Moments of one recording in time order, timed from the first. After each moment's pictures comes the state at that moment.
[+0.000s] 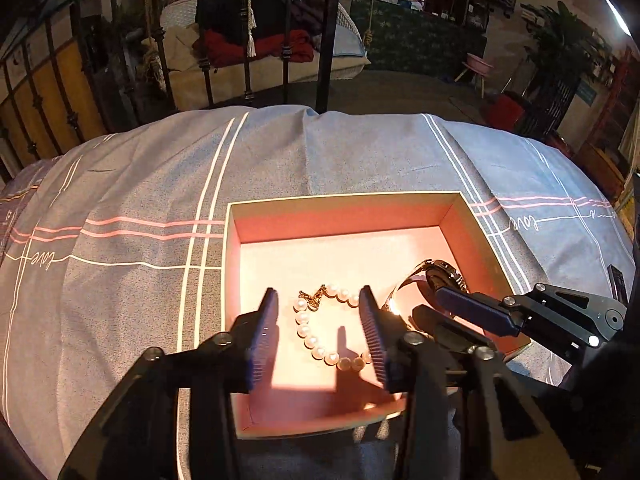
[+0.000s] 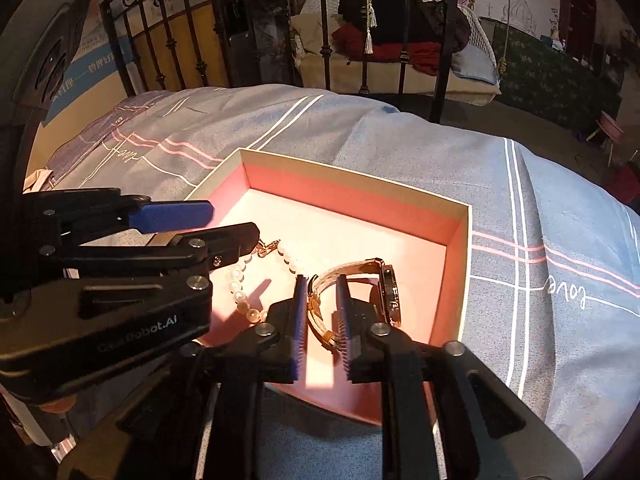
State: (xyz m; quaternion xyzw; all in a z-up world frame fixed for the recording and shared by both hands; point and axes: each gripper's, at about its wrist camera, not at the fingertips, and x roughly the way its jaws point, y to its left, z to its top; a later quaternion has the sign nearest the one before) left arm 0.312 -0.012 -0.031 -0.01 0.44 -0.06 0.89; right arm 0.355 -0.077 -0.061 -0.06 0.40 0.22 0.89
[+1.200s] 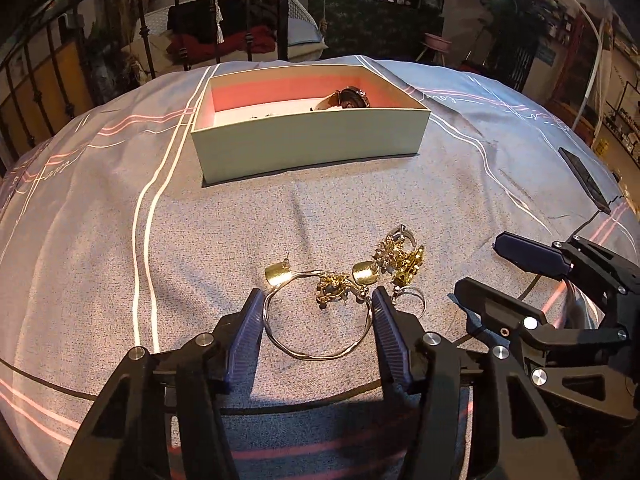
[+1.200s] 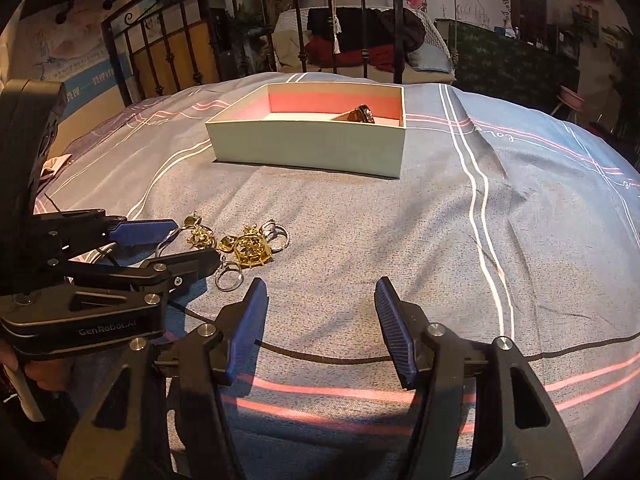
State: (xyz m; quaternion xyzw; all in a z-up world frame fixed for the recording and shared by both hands) left arm 0.136 -0.031 -0.084 0.04 0.44 -0.11 0.89; right arm 0.159 -0.127 -0.102 -0.02 0.37 0.17 0.91
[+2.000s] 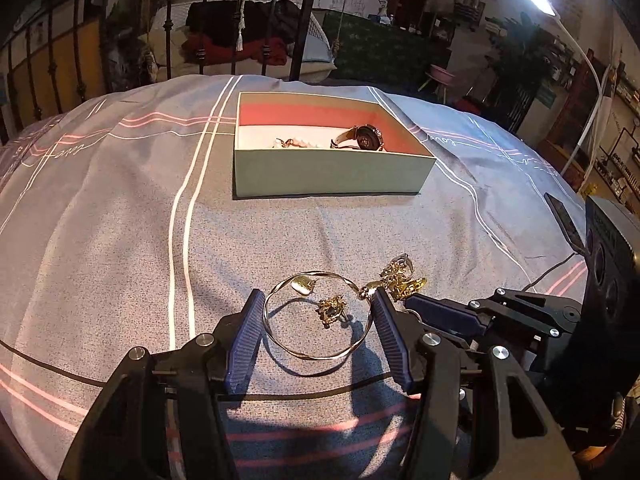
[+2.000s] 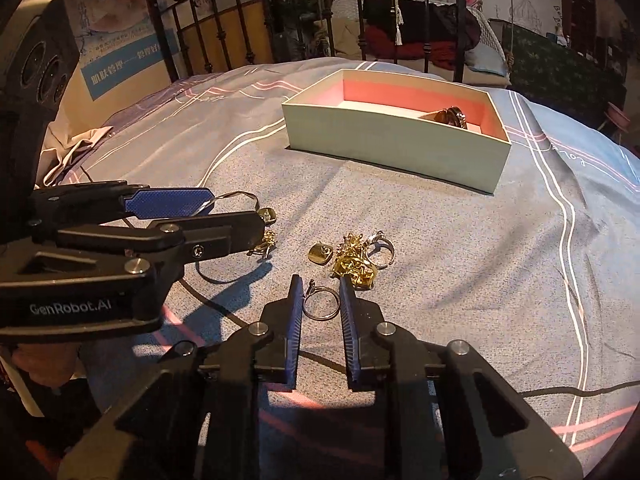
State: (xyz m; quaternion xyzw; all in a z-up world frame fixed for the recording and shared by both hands) left arm 0.129 0.001 -0.060 -0.04 0.42 -0.12 0.90; right arm 0.166 -0.079 -0.104 -0.04 0.38 0.26 0.89
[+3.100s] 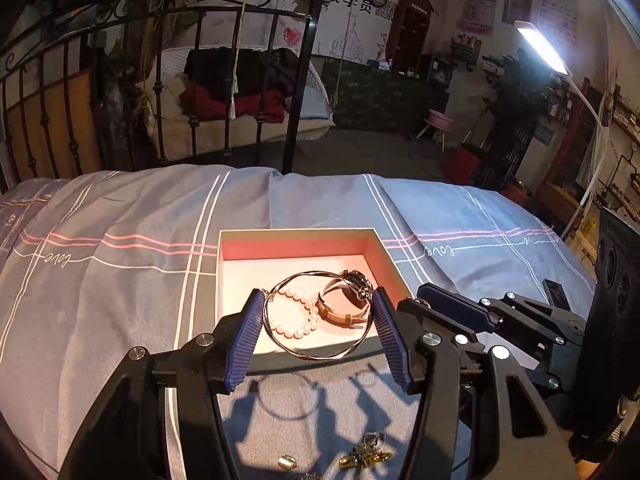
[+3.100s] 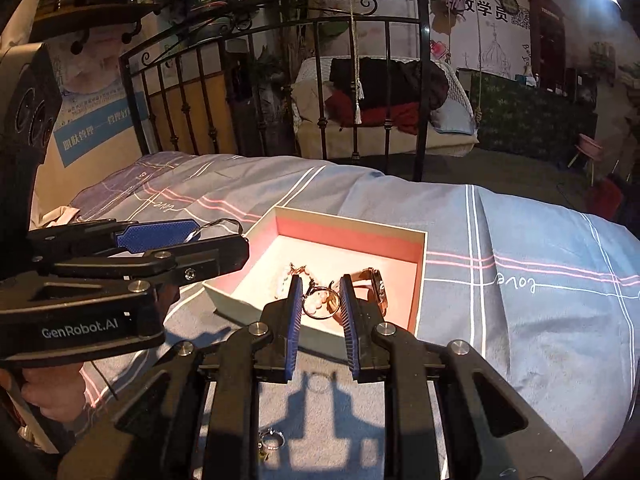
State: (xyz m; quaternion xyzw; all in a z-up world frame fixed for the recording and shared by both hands) left arm 0.225 -0.018 0.025 -0.05 0.34 -0.11 0.93; right arm 0.265 -0.106 -0.010 -0.02 0.29 0.21 0.93
